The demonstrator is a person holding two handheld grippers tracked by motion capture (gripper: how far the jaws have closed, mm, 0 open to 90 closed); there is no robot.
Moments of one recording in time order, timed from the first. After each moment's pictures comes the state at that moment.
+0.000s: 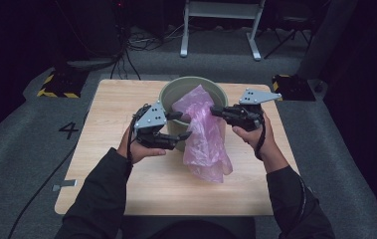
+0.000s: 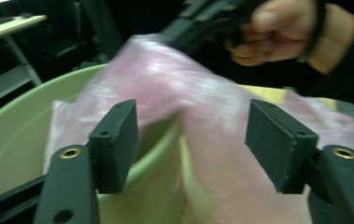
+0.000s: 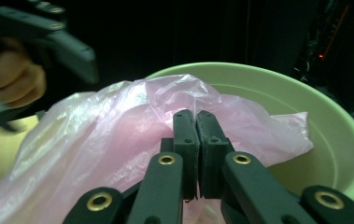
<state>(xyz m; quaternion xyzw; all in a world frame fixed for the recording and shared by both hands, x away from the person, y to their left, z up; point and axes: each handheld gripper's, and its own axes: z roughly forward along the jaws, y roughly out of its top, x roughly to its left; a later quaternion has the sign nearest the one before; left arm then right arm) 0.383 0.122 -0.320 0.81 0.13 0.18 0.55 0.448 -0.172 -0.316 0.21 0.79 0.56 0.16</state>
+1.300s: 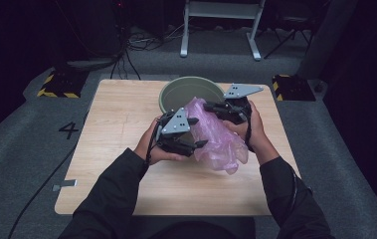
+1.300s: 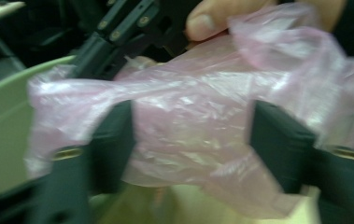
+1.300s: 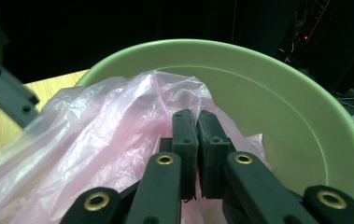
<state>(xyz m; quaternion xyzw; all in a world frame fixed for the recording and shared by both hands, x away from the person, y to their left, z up) 0.391 0.073 -0.331 0.84 0.12 0.22 0.48 0.473 -0.147 -0.324 0.21 0.82 0.50 0.18</state>
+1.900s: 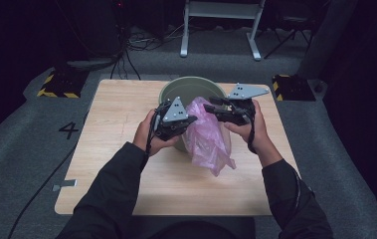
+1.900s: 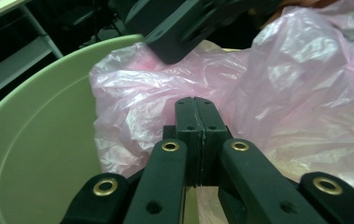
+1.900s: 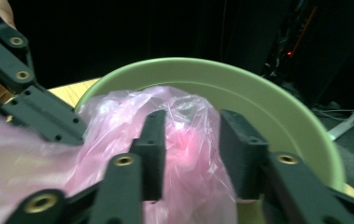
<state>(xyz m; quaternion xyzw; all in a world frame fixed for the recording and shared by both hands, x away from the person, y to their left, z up) 0.415 0.086 -0.322 0.84 0.17 0.22 0.46 0.460 -0.155 -0.313 0.22 0.80 0.52 0.22</state>
